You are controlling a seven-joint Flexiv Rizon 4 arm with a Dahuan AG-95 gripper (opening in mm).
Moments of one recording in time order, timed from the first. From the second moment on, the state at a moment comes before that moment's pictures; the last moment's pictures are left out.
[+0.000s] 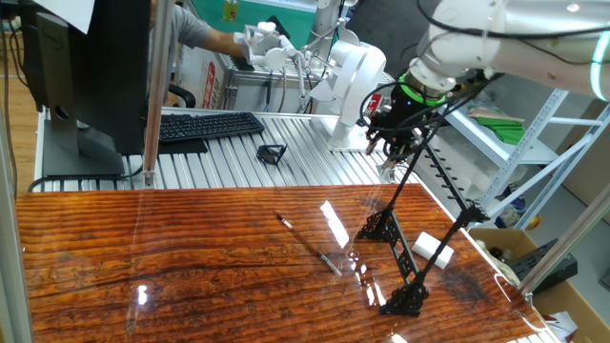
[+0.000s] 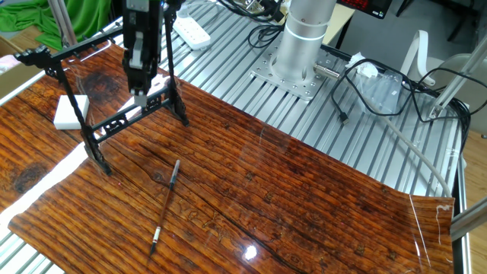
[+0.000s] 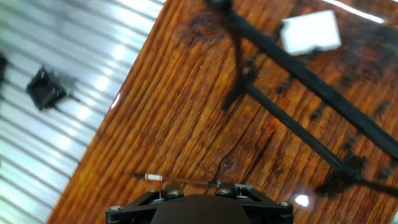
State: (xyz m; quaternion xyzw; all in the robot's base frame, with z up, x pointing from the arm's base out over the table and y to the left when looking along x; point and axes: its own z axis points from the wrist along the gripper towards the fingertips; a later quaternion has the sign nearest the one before) arm 0.604 -0.101 0.306 0.48 0.87 0.04 0.08
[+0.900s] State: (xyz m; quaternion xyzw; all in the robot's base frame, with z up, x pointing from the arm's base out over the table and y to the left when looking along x) arm 0.609 -0.085 0.275 0.31 0.95 0.07 0.01
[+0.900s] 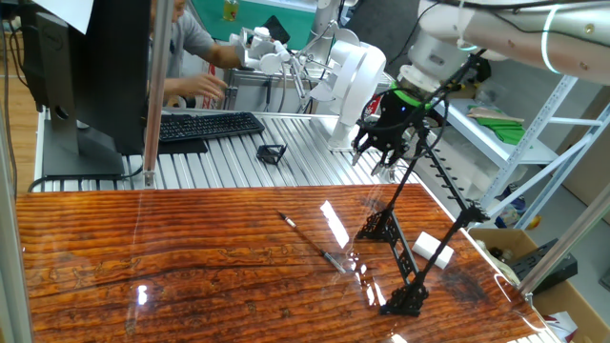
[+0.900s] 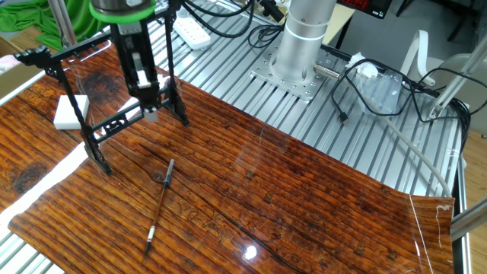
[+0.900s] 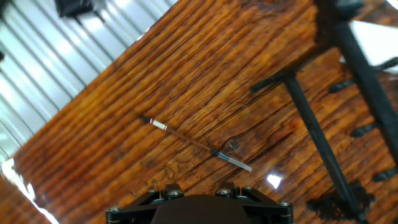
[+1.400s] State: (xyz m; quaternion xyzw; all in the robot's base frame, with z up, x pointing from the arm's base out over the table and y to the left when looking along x) arm 0.613 -0.072 0.257 0.25 0.97 0.03 0.01
